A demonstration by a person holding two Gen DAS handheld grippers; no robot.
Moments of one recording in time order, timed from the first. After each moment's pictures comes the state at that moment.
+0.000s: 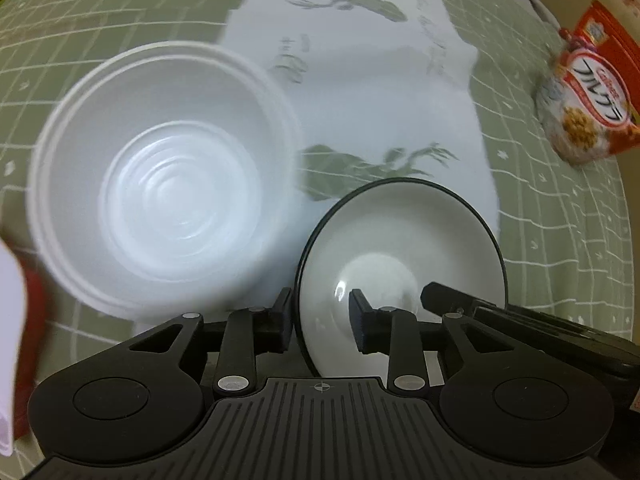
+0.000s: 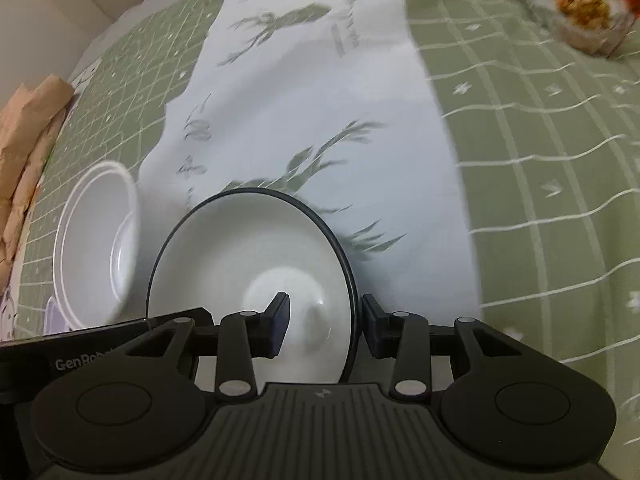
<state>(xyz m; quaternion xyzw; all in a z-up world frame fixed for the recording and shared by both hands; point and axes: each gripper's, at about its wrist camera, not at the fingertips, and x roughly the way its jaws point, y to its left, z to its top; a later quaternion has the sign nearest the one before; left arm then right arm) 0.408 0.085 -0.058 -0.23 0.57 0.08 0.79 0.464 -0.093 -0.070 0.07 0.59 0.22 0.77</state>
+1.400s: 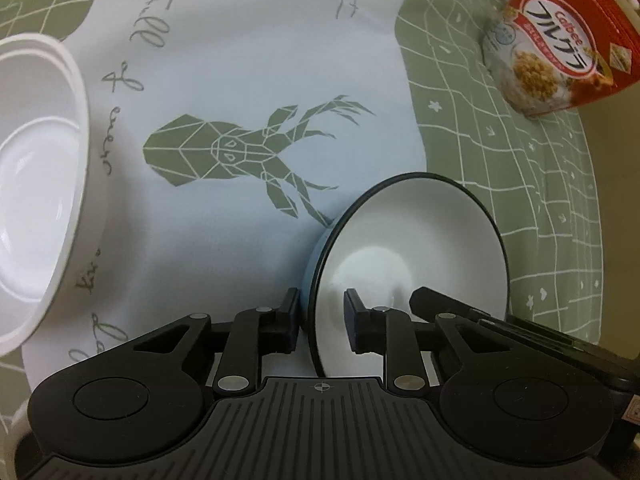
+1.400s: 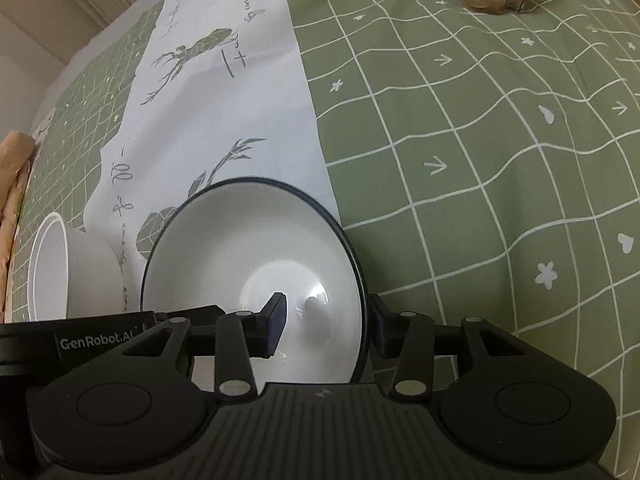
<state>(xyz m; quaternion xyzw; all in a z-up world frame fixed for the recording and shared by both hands) 0.455 0.040 -0.083 -0.23 0.60 -0.01 0.76 0.475 -0.164 -0.088 0.12 0.61 0.17 0.77</state>
